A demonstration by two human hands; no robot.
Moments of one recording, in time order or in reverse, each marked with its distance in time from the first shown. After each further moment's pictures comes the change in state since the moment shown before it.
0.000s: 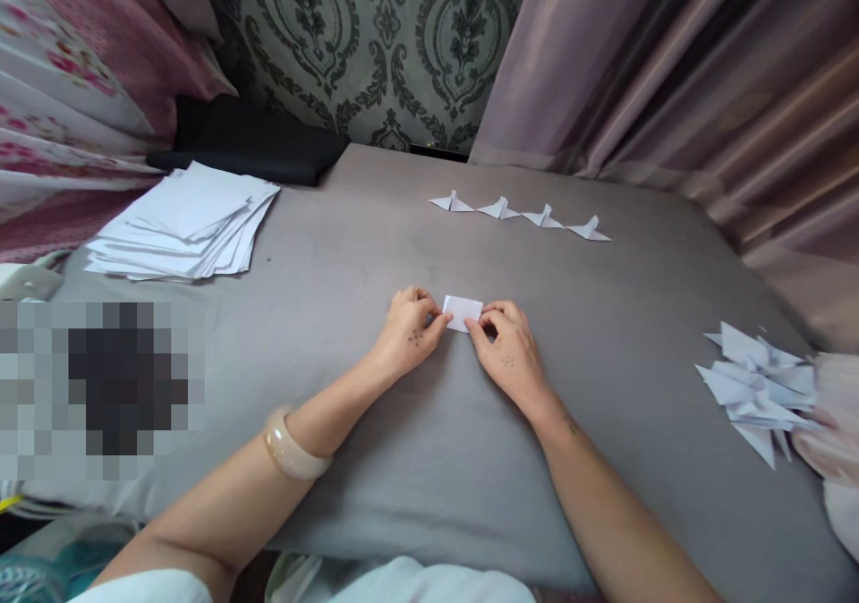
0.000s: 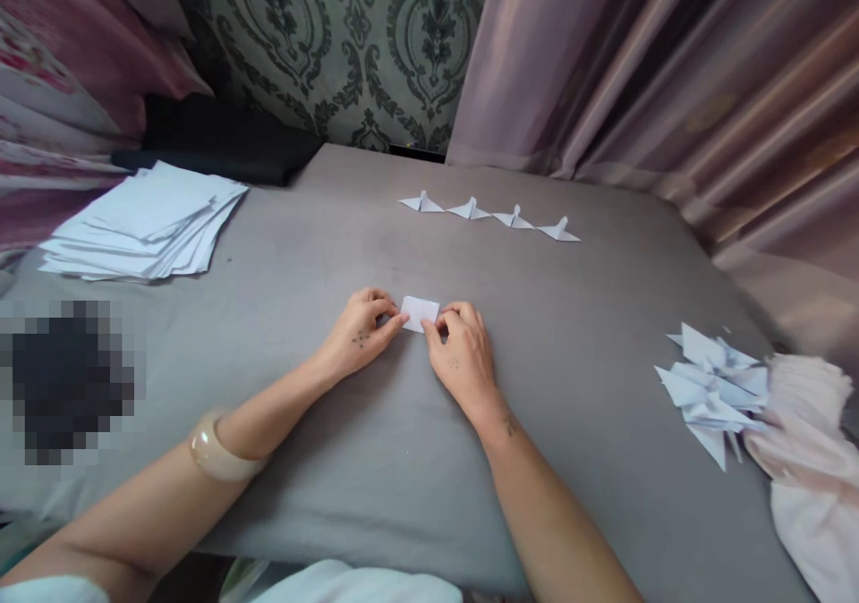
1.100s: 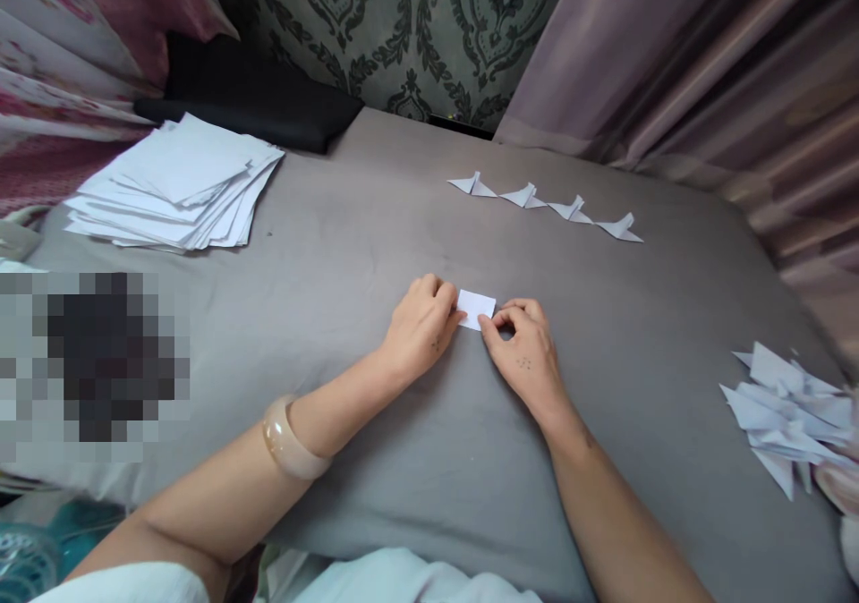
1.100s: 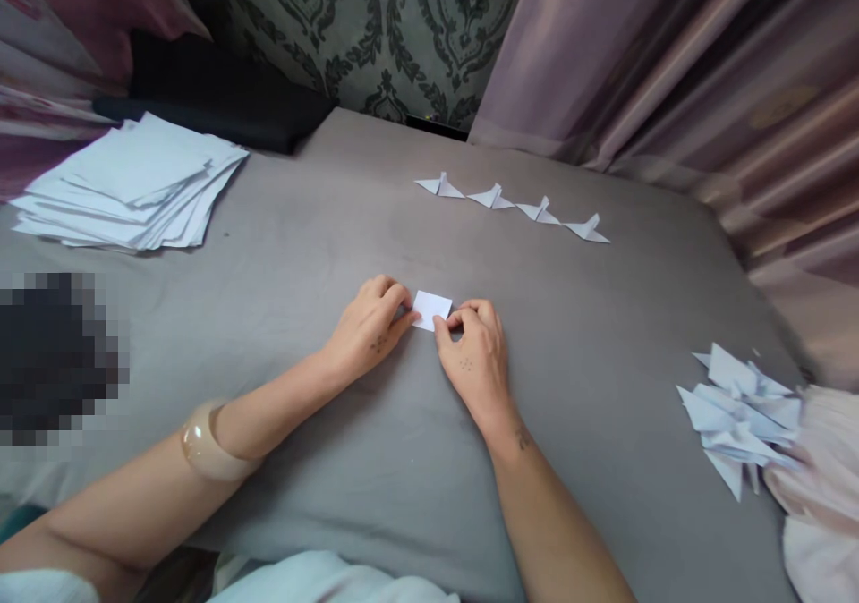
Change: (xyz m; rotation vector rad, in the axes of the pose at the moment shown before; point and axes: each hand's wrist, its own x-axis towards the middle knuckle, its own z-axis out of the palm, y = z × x) left_hand -0.001 0.005 -0.004 0.246 -0.047 0.102; right_hand 0.004 0.001 0.004 -0.023 0.013 0.061
